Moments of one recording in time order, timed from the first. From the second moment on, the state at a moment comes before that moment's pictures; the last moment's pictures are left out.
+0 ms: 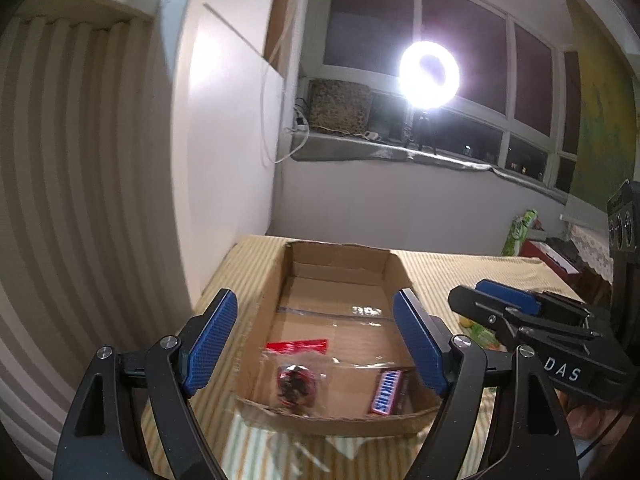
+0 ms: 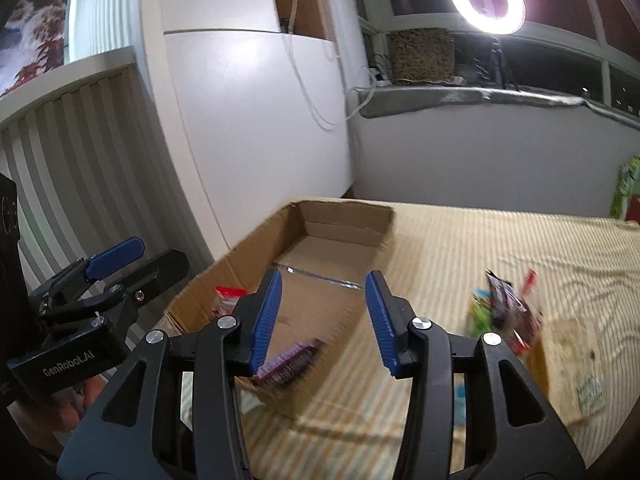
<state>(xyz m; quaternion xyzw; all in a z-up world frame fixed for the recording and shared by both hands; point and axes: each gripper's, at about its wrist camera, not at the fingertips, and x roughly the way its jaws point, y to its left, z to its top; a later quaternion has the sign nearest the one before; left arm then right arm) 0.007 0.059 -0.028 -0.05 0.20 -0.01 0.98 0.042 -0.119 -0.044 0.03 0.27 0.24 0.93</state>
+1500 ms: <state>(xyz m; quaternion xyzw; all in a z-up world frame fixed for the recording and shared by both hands) 0.014 -0.163 -0.074 0.07 0.27 -0.21 0.94 0.016 -0.351 -0.096 0.13 0.30 0.05 0.94</state>
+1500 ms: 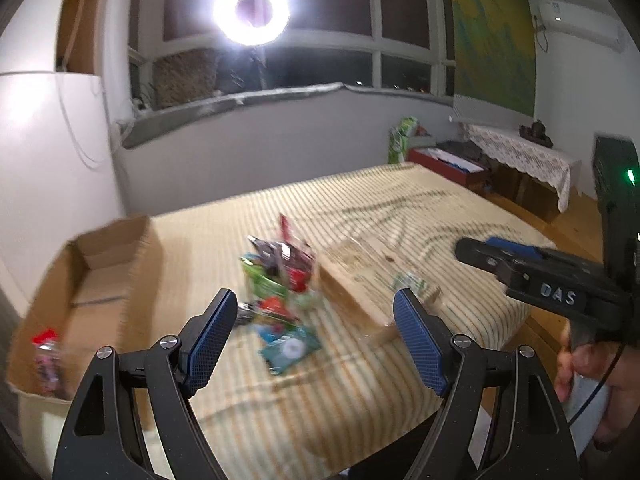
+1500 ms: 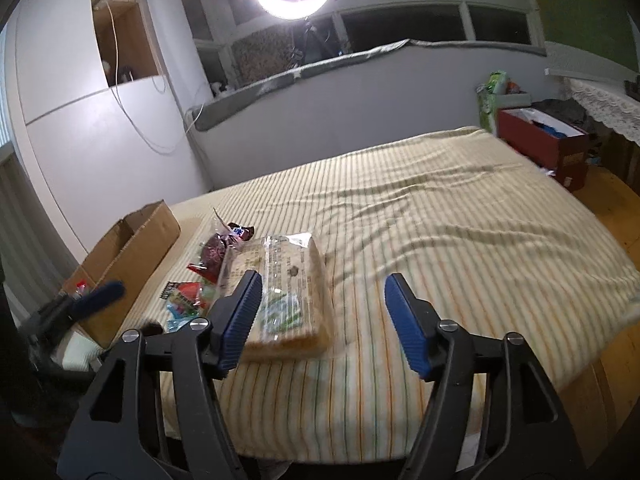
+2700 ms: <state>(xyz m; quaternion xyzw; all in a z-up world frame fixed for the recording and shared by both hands) 0.043 -0.224 -0.144 0.10 0.31 -0.29 0.90 0.109 -0.324 -0.135 0.12 0.38 0.18 0.90</state>
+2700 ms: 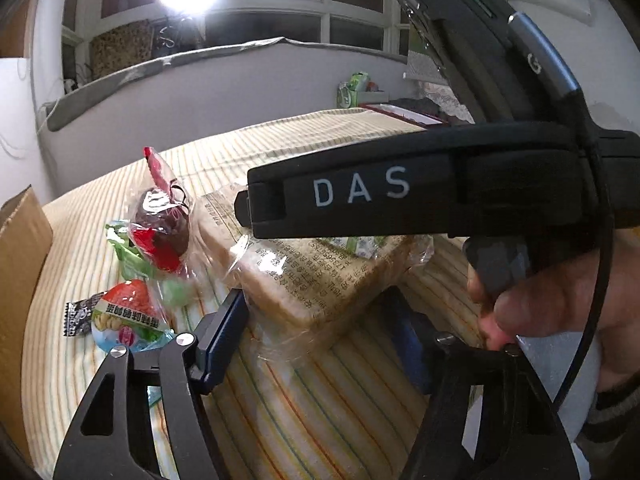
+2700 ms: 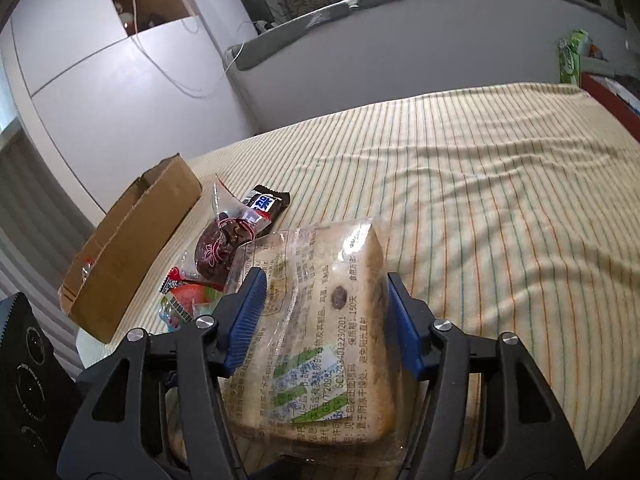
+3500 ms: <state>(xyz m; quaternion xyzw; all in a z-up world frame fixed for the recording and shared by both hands) 0.042 -0.223 -0.134 0.10 0.30 -0.30 0.90 0.076 -0.340 -0.112 0.15 0.34 0.16 0.91</state>
